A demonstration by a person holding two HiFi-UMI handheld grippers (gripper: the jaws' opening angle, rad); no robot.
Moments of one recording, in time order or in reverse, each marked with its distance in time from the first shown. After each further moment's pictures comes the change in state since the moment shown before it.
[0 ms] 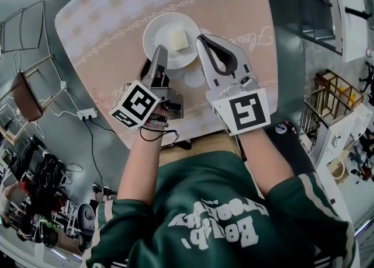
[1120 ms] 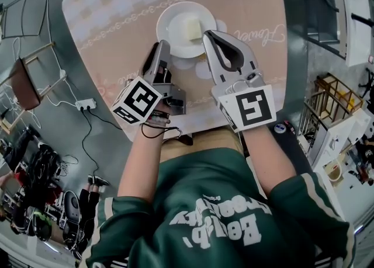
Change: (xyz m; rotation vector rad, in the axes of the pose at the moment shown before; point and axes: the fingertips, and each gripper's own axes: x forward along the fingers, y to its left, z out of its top) left arm -0.025 0.024 0.010 -0.023 -0.044 0.004; right arm 0.007 0.028 -0.010 -0.034 0.019 0.040
